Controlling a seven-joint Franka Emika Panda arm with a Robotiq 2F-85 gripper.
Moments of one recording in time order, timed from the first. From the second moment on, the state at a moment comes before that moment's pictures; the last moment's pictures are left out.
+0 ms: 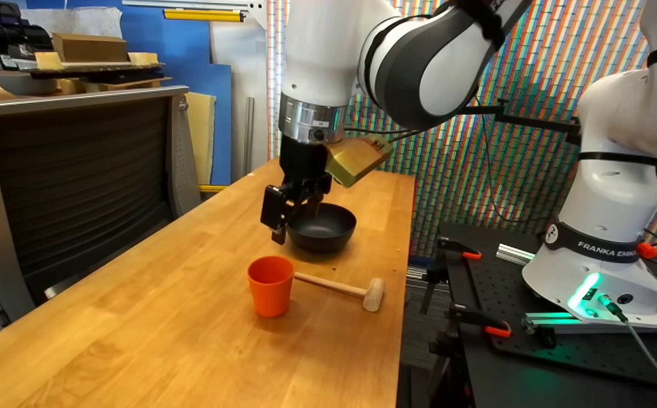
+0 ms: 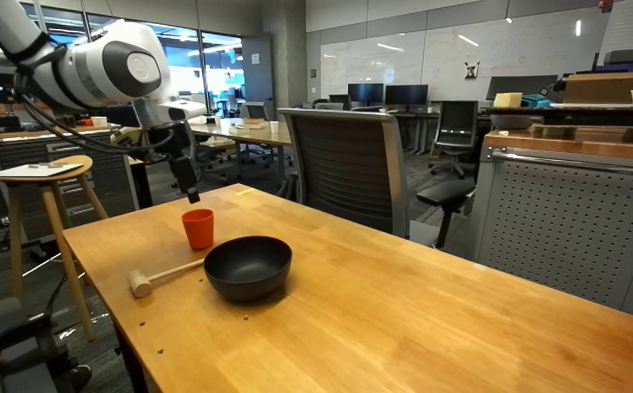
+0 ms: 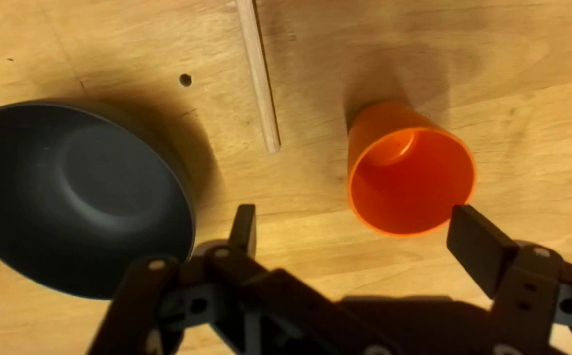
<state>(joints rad) 0.13 0.12 0.21 -2.38 -0.31 2.61 0.85</state>
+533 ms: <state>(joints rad) 0.26 0.30 0.11 -2.29 -0.35 2.61 0.89</state>
